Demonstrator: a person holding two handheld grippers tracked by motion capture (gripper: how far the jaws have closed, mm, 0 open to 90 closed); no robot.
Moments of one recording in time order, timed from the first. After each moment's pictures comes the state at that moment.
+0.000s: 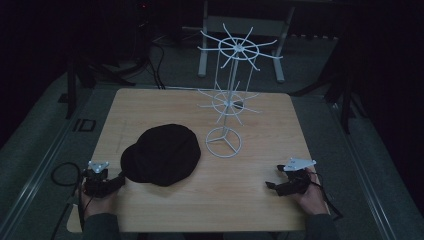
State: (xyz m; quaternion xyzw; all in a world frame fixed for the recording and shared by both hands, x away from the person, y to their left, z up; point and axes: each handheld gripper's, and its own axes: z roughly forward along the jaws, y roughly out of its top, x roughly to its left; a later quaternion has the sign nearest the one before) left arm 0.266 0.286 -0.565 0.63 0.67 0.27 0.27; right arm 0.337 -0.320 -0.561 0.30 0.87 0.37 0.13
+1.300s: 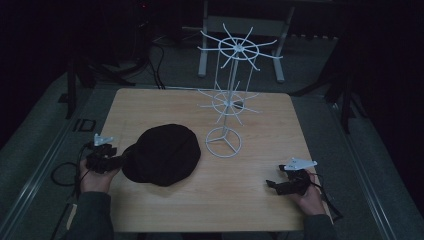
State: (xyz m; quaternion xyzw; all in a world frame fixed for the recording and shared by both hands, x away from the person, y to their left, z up) left arm 0.312 0.278 -0.489 0.70 0.59 0.22 0.32; right arm 0.334 -0.319 -0.561 0.33 0.86 0.36 0.15
